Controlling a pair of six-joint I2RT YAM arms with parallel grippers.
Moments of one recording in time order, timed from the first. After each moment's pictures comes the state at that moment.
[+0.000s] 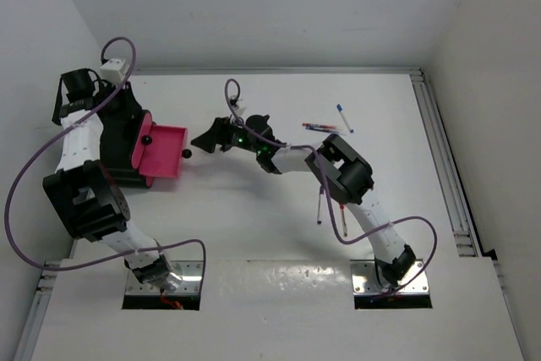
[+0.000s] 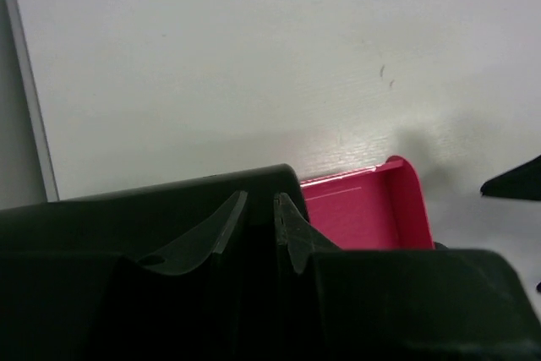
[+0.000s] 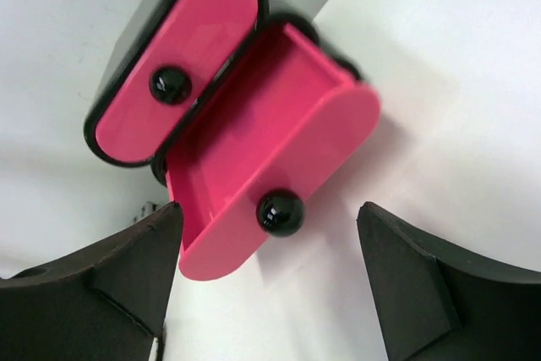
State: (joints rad) left arm 0.44 1.60 1.34 -0.40 0.57 0.33; right arm 0.80 2.41 1.49 0.91 -0.37 0.78
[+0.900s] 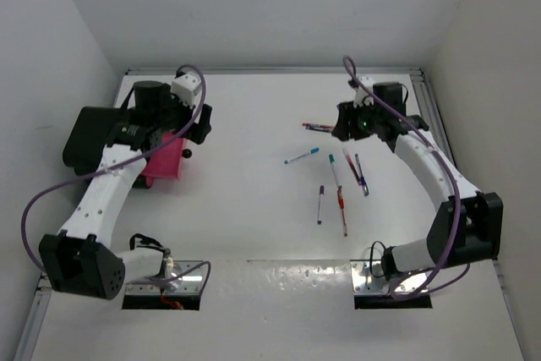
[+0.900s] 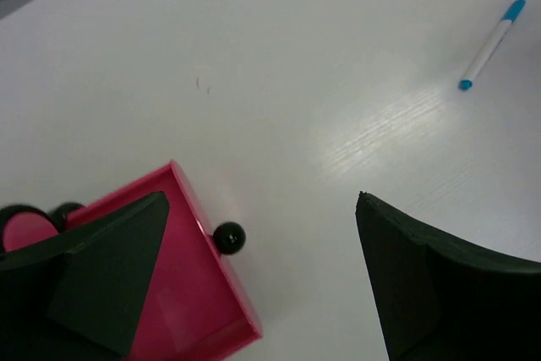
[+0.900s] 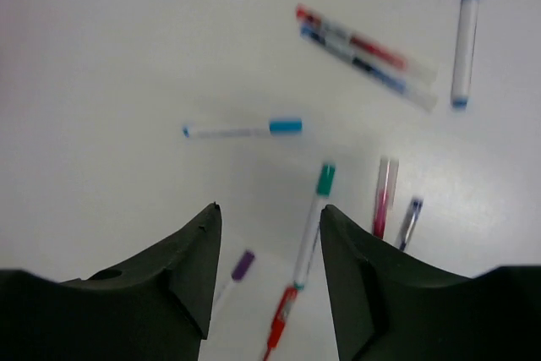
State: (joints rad) left arm -0.11 1.25 1.21 -0.52 0.30 0.28; right arm 0.16 1.45 1.15 -0.39 -0.34 0.02
